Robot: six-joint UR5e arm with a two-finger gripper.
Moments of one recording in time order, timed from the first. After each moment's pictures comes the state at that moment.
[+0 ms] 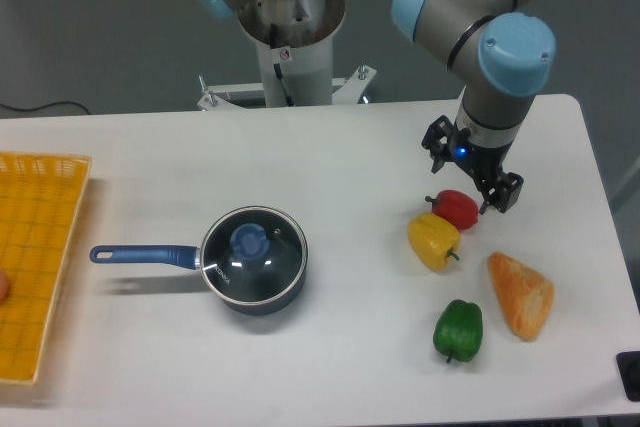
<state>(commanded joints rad) 2.73 -1.88 -1.53 -1.29 1.55 1.51</state>
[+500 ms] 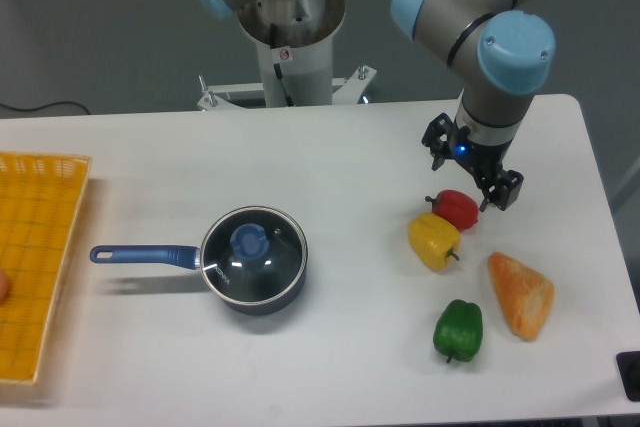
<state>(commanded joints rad) 2.73 -1.87 -1.52 -1.29 1.56 1.51</state>
